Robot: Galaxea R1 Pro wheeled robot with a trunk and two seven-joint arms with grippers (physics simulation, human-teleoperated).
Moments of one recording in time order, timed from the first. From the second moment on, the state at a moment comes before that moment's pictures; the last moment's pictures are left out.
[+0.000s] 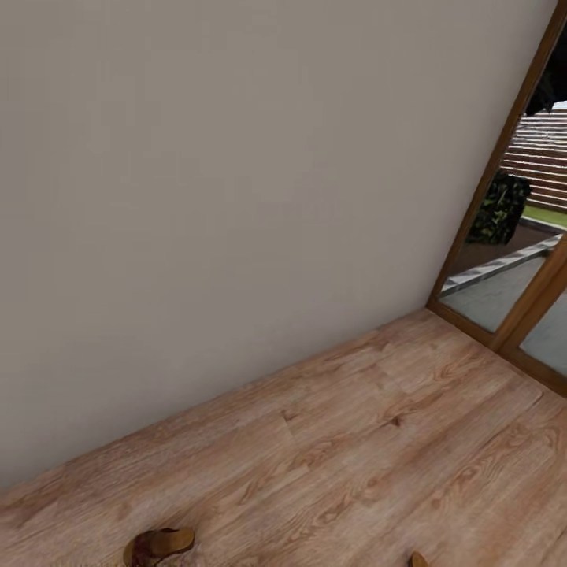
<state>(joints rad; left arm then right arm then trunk) -0.17 0.00 0.00 -0.41 0.00 0.00 -0.02 -0.02 0.00 0.00 -0.35 -0.01 -0.08 0.02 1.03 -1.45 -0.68</state>
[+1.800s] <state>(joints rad) -0.17 0.00 0.00 -0.41 0.00 0.00 -0.02 -0.02 0.00 0.00 -0.35 -0.01 -0.08 0.02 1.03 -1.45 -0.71</state>
